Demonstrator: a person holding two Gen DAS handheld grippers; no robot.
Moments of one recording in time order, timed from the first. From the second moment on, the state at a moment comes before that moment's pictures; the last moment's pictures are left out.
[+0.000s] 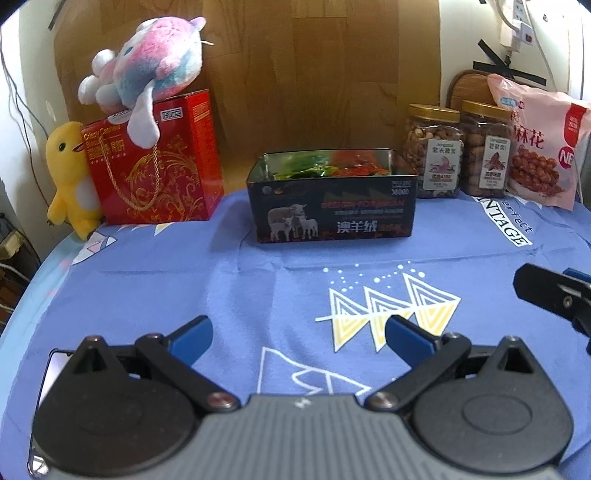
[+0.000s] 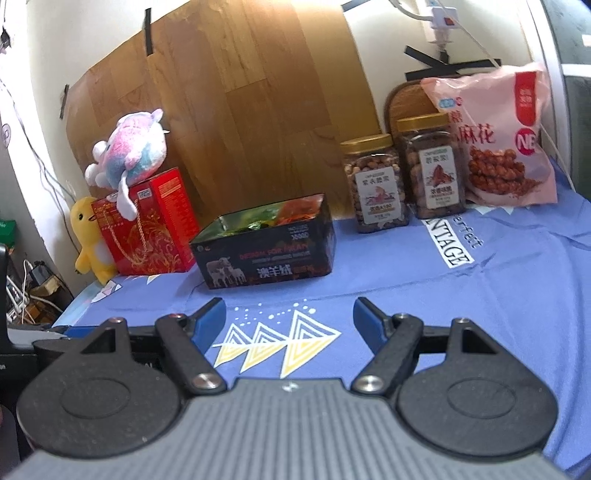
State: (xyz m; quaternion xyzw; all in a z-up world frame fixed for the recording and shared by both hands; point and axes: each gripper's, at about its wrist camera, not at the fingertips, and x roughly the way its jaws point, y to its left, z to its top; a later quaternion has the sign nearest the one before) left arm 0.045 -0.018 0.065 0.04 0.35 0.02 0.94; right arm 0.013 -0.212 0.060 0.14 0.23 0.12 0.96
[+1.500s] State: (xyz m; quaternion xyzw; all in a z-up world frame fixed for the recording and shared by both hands) left arm 0.053 -0.029 0.061 0.05 0.36 0.03 0.93; right arm 0.016 -0.219 0.062 0.13 0.24 0.16 0.95
